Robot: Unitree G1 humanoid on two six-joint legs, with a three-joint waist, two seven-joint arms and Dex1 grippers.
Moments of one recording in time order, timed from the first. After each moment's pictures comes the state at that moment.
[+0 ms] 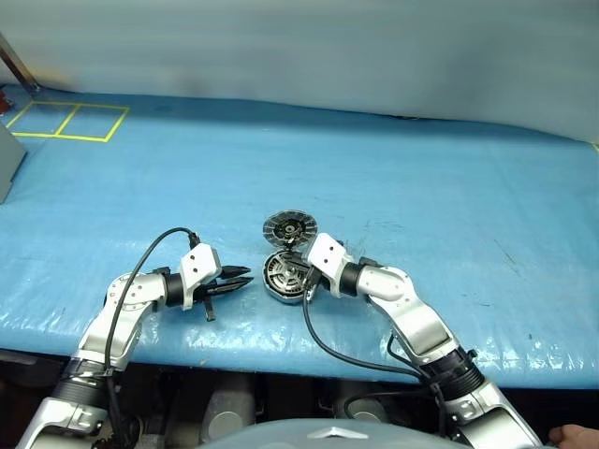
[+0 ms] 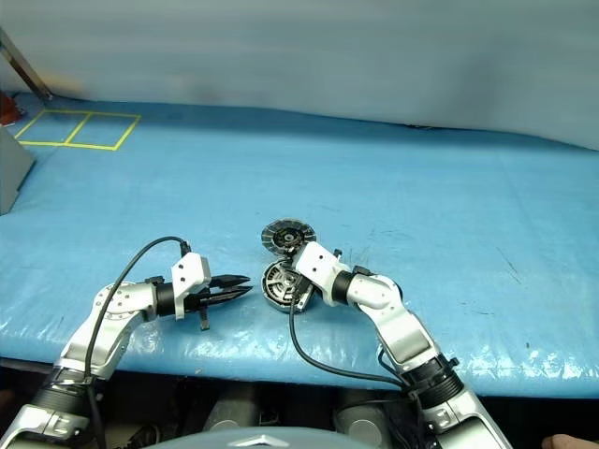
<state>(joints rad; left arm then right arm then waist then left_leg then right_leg) -0.10 0.61 -0.13 0.04 -0.22 0.01 -1.03 -0.23 -0.32 0.39 -0.11 -0.02 0.26 0.64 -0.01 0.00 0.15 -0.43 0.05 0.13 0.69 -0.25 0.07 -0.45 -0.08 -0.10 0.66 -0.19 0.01</state>
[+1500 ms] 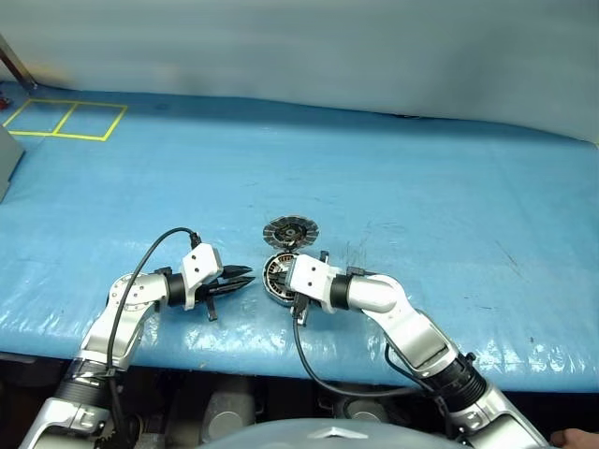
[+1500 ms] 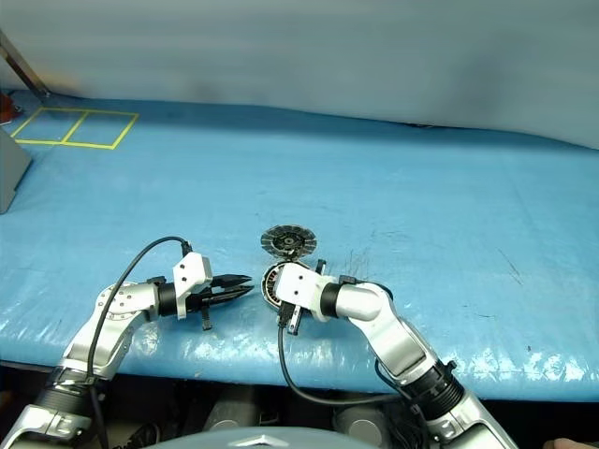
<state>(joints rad) -0.10 0.60 -0.13 0.04 -0.22 0.01 -1.02 -0.22 -0.37 0.51 -0.26 -0.11 0.32 0.72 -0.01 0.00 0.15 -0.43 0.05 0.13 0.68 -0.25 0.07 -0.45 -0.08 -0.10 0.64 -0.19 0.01</state>
